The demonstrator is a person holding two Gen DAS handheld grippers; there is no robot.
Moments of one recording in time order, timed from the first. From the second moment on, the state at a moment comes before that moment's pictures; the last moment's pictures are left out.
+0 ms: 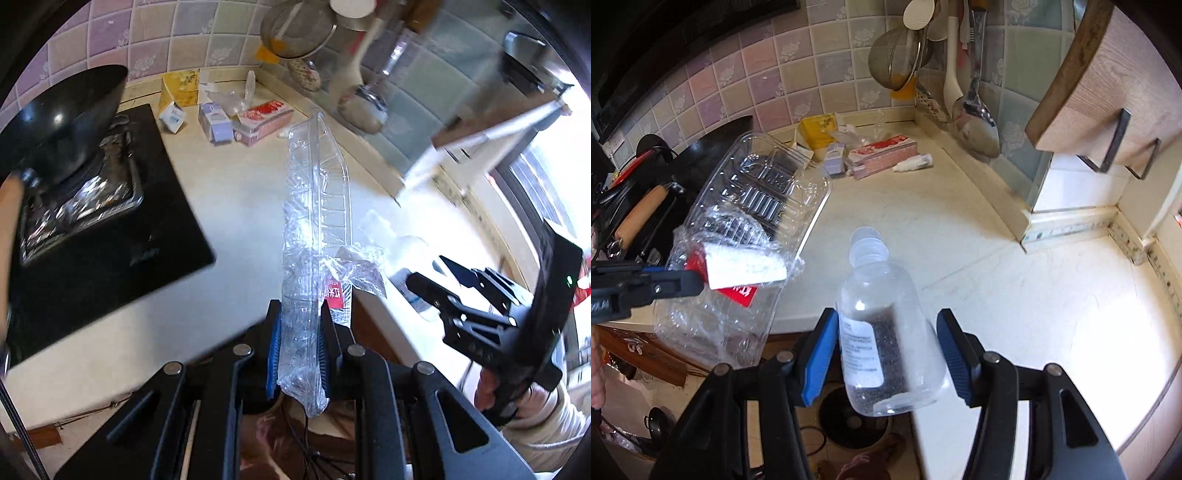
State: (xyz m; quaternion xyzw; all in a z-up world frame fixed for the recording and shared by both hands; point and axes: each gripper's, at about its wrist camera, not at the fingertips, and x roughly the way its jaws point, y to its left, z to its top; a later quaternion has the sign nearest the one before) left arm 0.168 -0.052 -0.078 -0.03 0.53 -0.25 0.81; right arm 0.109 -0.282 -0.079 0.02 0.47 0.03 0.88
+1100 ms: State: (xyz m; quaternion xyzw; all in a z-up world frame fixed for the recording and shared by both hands) left arm 0.067 -0.042 -0.481 0.06 0.73 -0.18 0.66; right arm -0.007 -0.226 -0.451 0.13 0.69 -0.03 0.71
